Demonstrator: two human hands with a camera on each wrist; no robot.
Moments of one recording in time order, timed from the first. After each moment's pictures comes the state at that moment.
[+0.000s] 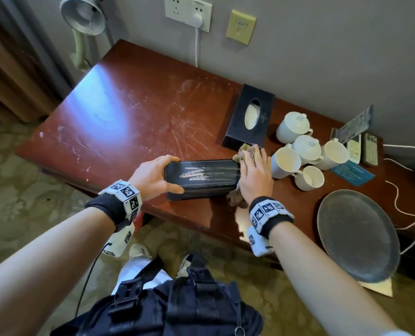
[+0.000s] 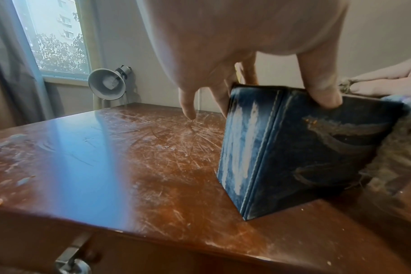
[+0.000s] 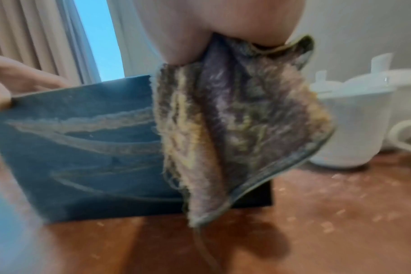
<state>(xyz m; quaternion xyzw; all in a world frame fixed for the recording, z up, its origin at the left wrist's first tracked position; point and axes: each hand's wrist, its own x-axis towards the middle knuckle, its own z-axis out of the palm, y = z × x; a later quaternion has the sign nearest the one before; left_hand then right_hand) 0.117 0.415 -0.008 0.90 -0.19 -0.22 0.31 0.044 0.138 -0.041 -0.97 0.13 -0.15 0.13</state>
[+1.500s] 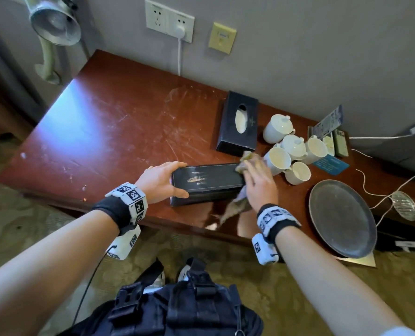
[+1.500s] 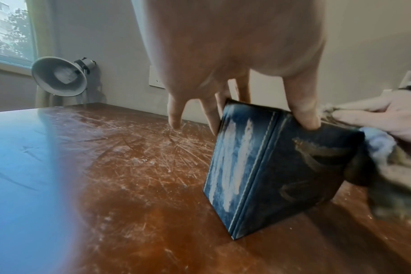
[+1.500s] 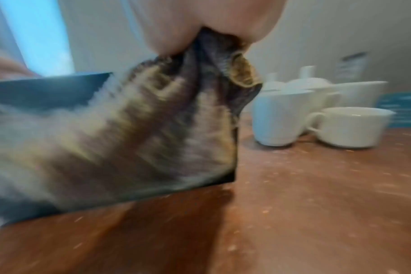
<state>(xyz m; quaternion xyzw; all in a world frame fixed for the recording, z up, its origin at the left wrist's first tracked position) 0.143 0.430 0.003 0.88 -0.29 -0.27 0.28 0.018 0.157 -0.033 -0.97 0.13 -0.18 0.12</state>
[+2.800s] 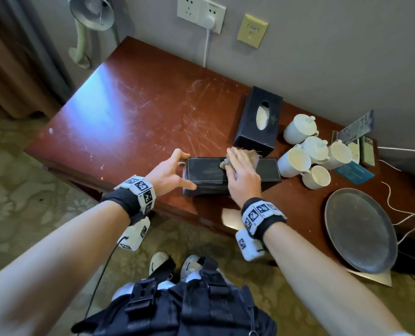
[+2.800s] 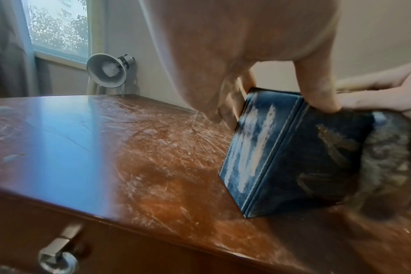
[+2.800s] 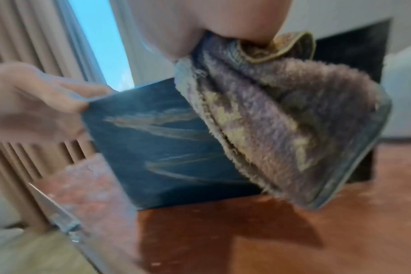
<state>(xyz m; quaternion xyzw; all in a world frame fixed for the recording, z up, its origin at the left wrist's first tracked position) 0.129 0.442 -0.017 0.81 -0.17 -0.32 0.46 0.045 0.227 -0.033 -0.96 0.08 -0.14 0.24</state>
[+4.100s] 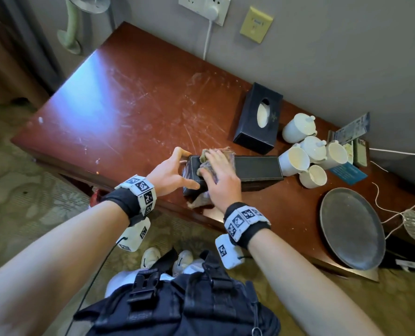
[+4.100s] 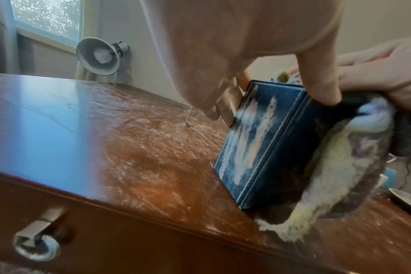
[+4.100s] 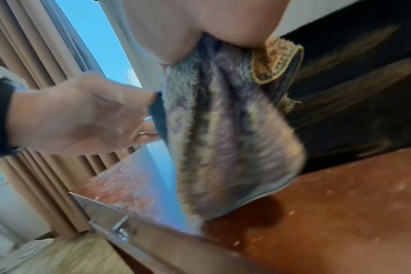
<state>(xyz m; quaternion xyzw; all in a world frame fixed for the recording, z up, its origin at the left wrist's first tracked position) 0.130 0.445 -0.038 0.79 -0.18 -0.32 0.49 0.047 0.276 -0.026 -0.95 0.05 -0.08 0.30</state>
